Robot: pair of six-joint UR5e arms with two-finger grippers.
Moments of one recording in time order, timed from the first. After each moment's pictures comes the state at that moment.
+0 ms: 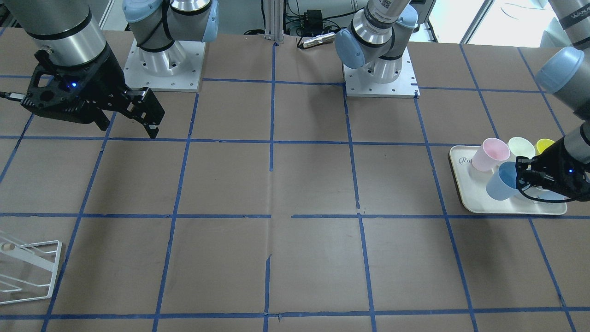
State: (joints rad) left arm -0.98 -1.84 -1.70 -1.22 1.60 0.99; right arm 1.54 -1.54 1.56 -1.63 -1.53 0.17
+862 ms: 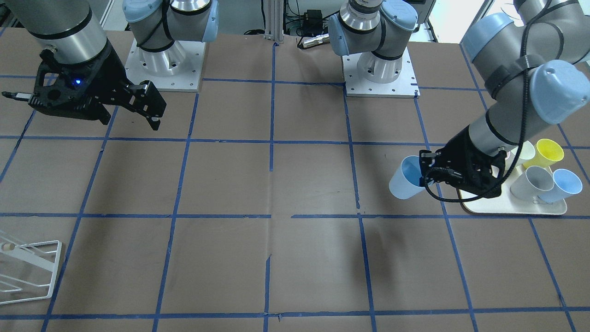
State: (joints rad) left arm -1.32 -1.73 -1.73 -1.35 1.38 0.49; right arm 1.54 -1.54 1.54 -1.56 -1.54 0.08
